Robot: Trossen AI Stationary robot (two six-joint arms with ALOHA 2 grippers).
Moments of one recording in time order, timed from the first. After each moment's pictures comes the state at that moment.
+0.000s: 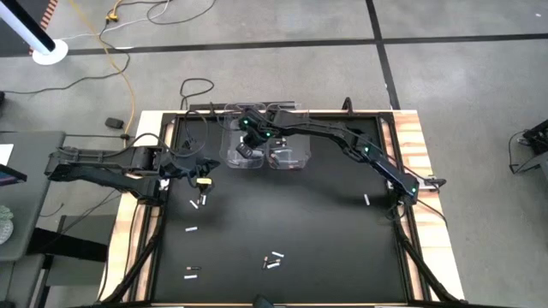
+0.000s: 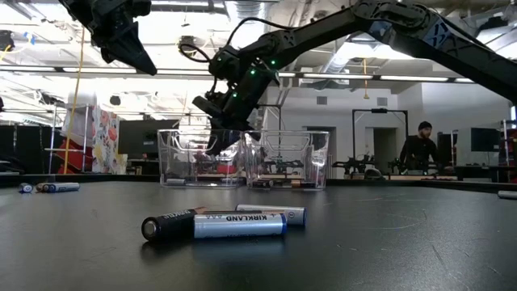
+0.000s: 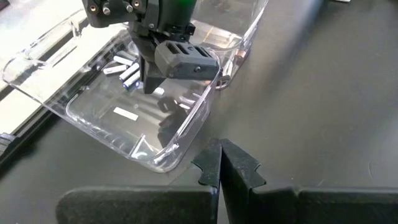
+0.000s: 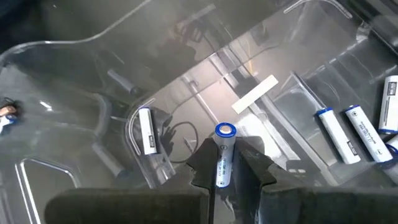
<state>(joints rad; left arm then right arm) -0.01 0.84 0.81 -0.67 -0.43 -0.30 -0.35 2.44 2.23 -0.72 -0.06 0.29</state>
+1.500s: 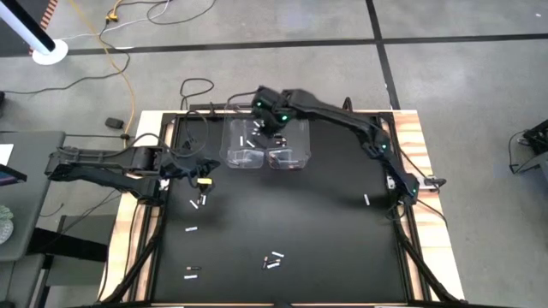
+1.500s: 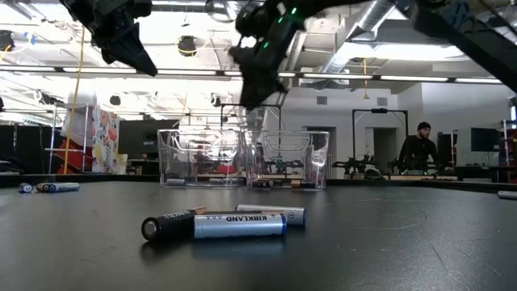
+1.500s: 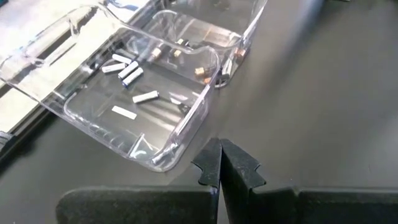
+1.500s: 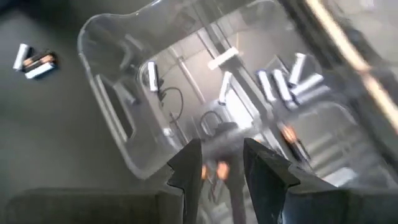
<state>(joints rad) -0.01 0.85 0.81 -0.67 -0.43 -0.31 -0.38 2.22 2.32 -1.14 -0.04 0.16</state>
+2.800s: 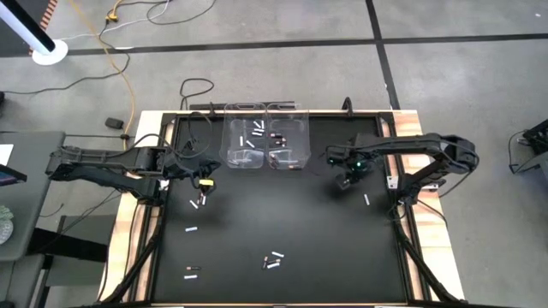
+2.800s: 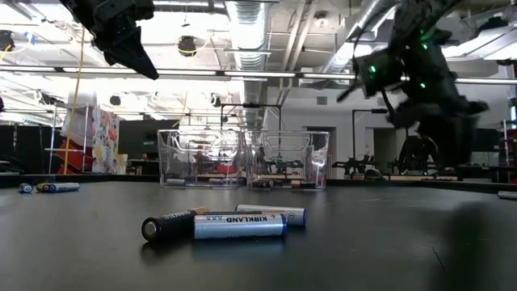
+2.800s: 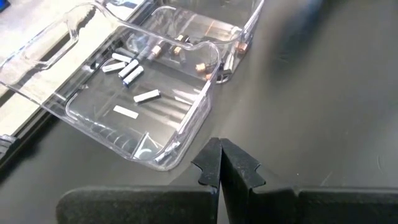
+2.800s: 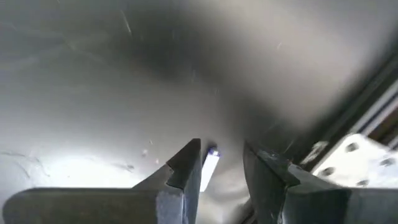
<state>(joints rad) -0.01 0.88 0.81 -0.66 -0.43 -0.28 -0.31 1.44 0.84 -1.21 -0.02 0.80</state>
